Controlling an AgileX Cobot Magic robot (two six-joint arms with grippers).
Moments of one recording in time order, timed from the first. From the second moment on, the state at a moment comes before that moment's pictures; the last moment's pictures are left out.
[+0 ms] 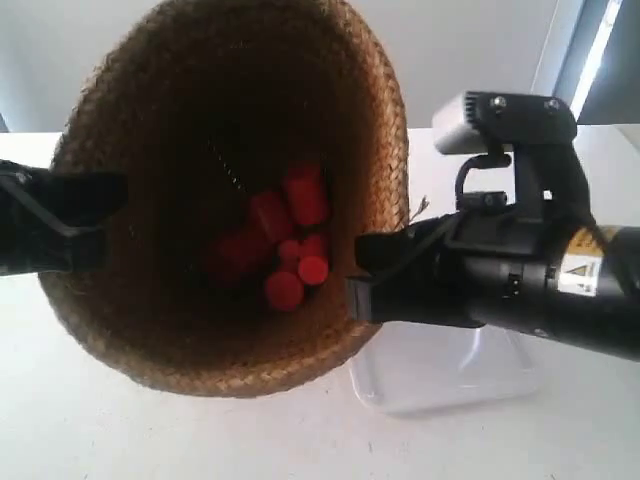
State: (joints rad) left arm -0.48 0.85 -0.55 -0.31 0.06 0.15; right arm 0.62 1.04 -0.62 0.20 0.10 0.11
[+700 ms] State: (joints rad) left arm -0.48 0.82 -0.57 -0.34 0.15 0.17; right arm 0.62 0.98 -0.63 0.16 0.15 0.14
